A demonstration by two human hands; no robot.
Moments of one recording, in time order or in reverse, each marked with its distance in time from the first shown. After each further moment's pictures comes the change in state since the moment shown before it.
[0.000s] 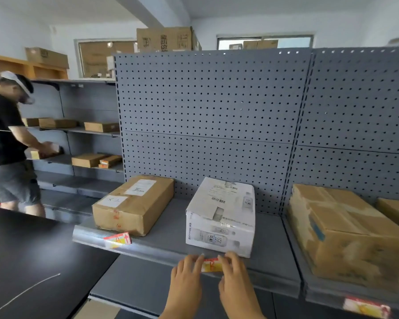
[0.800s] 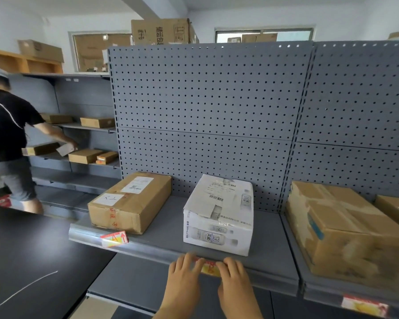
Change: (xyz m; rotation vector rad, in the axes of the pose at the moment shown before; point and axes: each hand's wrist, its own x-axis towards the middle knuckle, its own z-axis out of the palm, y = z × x) left_hand 0.002 -0.005 0.002 0.033 0.040 0.146; right_hand -0.002 0.021 0.012 -0.173 0.146 -0.151
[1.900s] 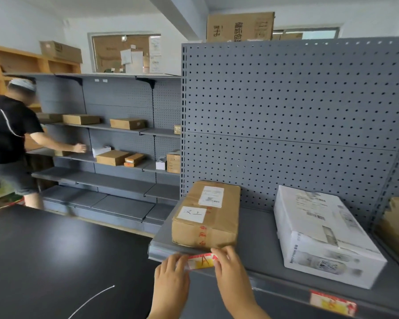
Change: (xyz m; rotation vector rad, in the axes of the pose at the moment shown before) left_hand -0.029 -0.283 -0.076 0.005 0.132 -0.232; right_hand 0.133 -0.244 0.103 0.265 -0.005 0.098
